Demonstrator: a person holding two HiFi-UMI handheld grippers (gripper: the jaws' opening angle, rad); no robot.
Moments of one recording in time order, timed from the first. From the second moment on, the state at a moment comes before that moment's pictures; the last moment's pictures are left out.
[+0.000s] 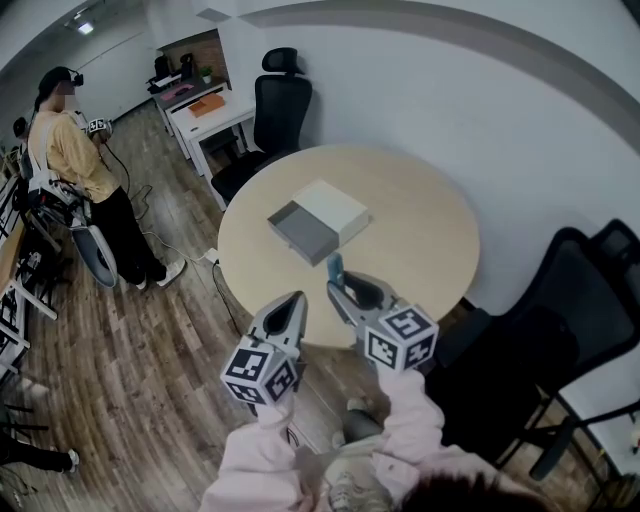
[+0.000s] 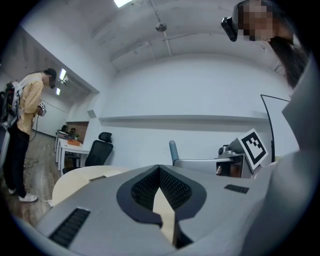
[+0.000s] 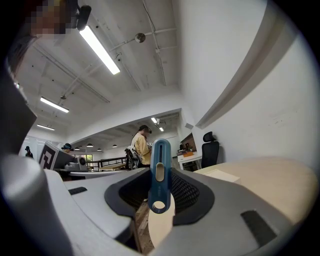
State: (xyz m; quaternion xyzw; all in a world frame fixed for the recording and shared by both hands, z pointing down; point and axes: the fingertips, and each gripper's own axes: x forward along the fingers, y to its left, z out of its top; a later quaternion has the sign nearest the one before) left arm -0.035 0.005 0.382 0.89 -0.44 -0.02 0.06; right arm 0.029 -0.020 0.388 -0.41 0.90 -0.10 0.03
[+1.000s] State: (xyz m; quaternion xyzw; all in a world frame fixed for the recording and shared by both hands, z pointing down) left arm -0.065 -0.138 0.391 0.87 -0.48 -0.03 0.08; right arm -0.009 -0.169 0.394 -0.36 0.93 -0.10 -0.02
